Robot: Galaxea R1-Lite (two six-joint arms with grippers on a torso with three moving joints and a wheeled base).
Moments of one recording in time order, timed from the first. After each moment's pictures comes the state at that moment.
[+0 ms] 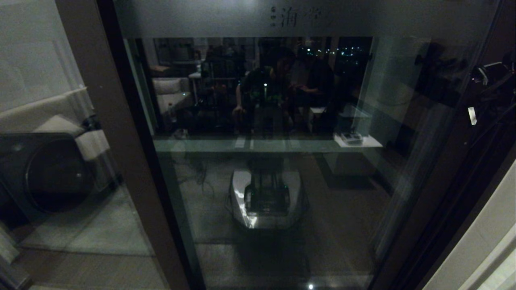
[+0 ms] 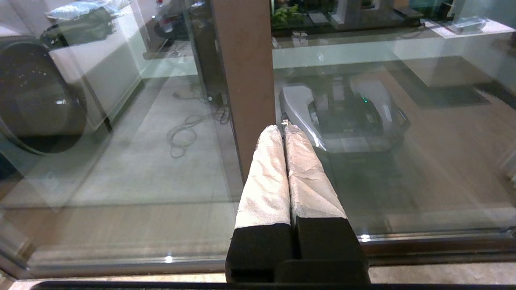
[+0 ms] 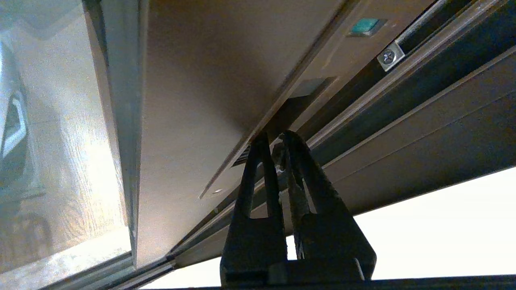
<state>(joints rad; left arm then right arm) 0.00 0.00 0.00 0.02 -0.03 0.10 -0.34 2.00 -1.74 0.10 -0.27 -0.36</state>
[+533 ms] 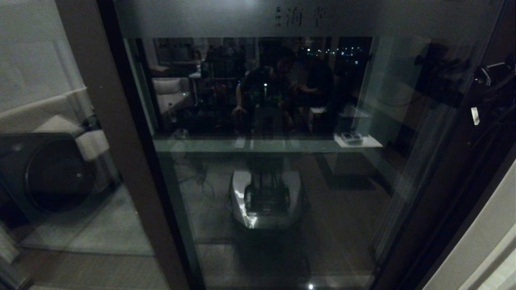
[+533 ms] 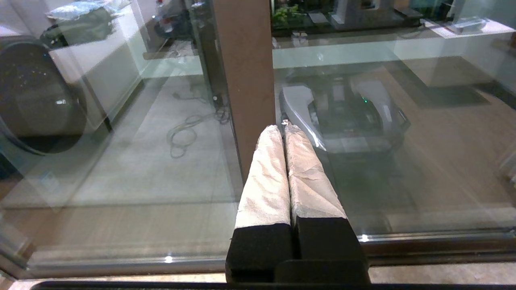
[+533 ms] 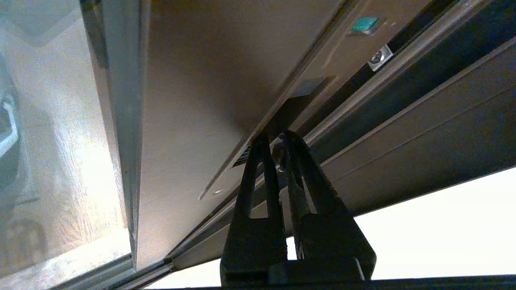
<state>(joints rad) 0.00 0.00 0.00 0.02 -0.03 0.10 -0.36 2.01 -1.75 0.09 -0.27 -0.36</state>
